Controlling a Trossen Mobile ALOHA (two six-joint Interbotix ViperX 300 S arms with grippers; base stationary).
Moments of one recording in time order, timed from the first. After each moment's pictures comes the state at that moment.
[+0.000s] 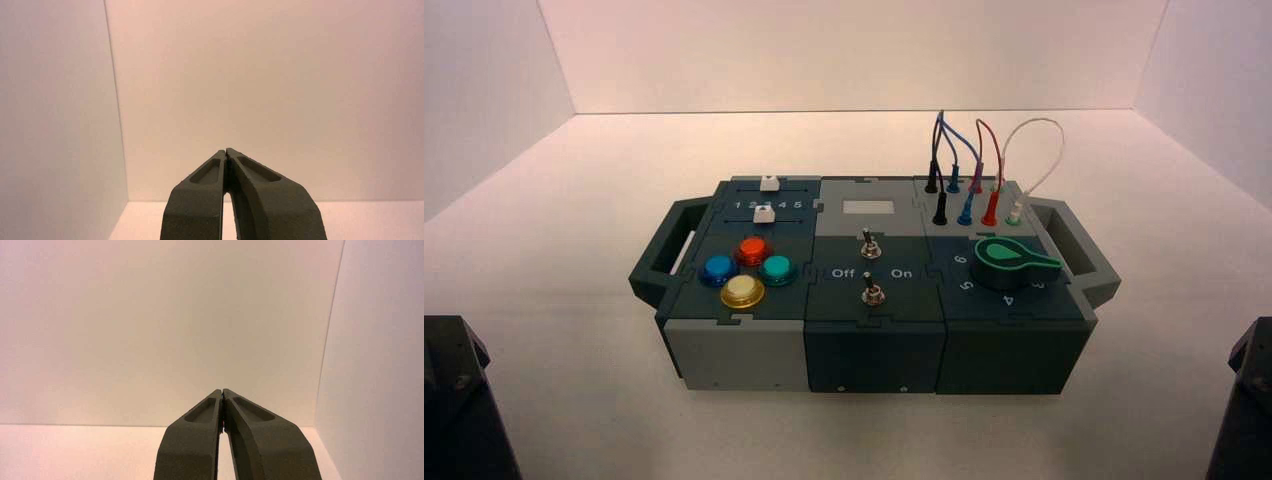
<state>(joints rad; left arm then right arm) 0.00 -1.04 1.19 -0.02 -0.20 0.01 0.04 -0.95 1.18 0.02 -0.25 0.00</state>
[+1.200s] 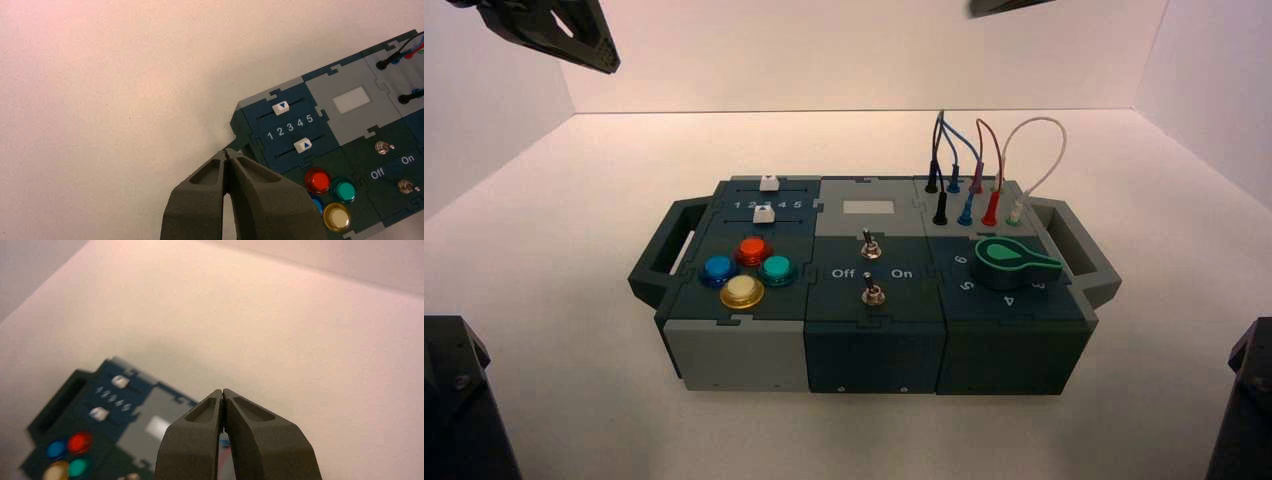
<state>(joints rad) -0.38 -0.75 1.07 -0.03 0.61 0.05 0.56 -0.47 0.90 0.13 0.30 0.00</state>
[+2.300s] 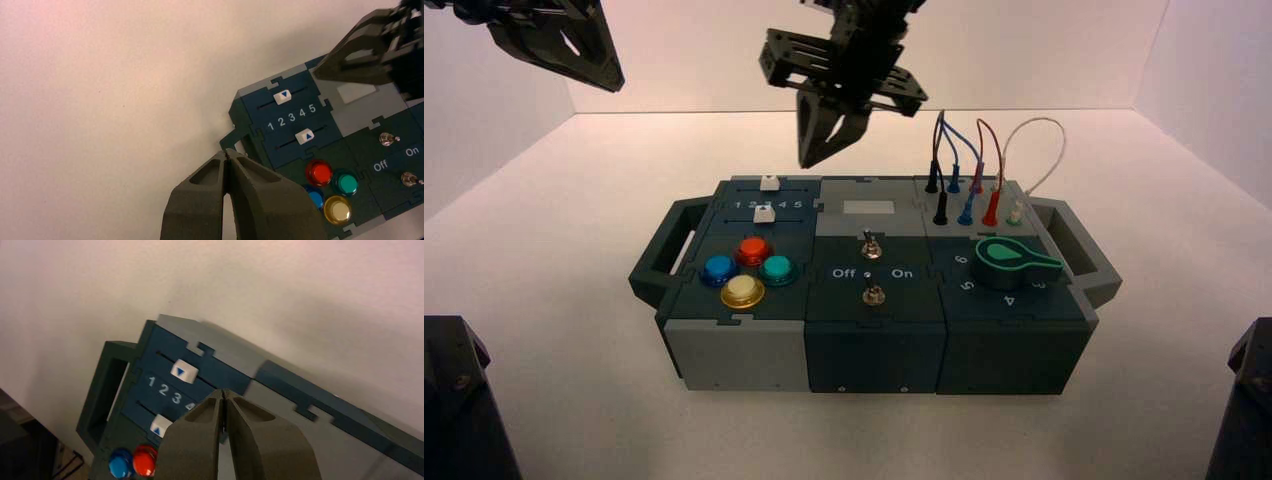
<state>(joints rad) -0.38 -0.70 1.06 -0.04 0.62 0.05 0.75 0.21 0.49 0.46 0.48 0.00</state>
